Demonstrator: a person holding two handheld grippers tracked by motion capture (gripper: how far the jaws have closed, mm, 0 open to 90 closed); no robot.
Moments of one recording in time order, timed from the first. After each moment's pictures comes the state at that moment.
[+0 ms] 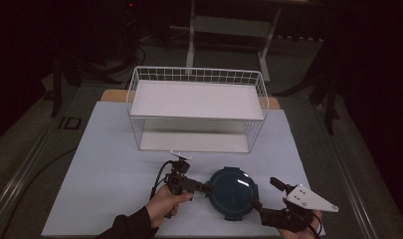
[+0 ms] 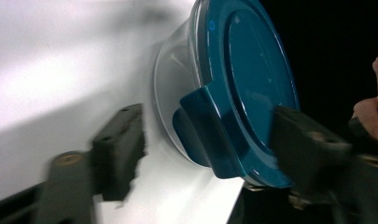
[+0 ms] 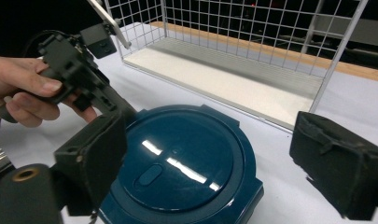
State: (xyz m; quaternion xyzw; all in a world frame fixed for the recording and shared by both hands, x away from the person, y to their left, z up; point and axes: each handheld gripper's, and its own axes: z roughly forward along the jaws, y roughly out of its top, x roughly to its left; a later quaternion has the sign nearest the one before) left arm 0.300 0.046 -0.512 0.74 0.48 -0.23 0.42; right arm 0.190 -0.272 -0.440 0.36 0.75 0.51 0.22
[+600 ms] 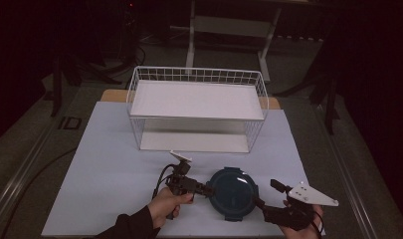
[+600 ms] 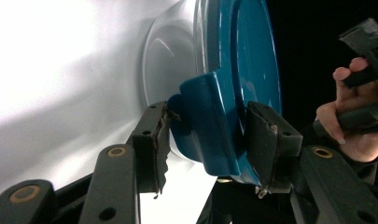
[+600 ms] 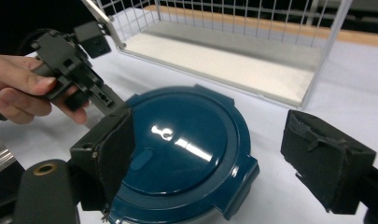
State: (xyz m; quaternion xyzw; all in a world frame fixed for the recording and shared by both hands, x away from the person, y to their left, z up) left arm 0.303 0.044 -0.522 0.71 0.48 -0.30 0.41; right arm 0.199 -0.283 -0.448 0.40 0.75 0.49 0.18
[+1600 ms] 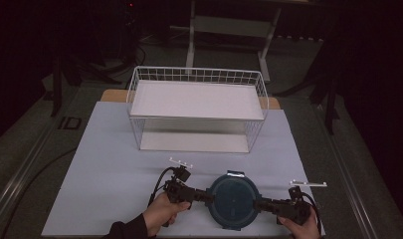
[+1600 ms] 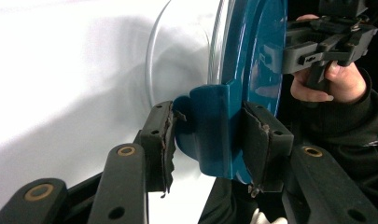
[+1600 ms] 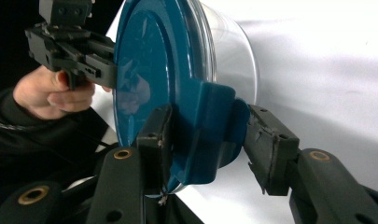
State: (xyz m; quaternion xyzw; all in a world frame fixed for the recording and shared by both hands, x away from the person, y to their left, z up) left arm 0.276 0.046 -0.509 0.76 0.42 -0.23 0.44; right arm 0.236 -0.319 -0.501 0.51 0.71 0.47 -0.15
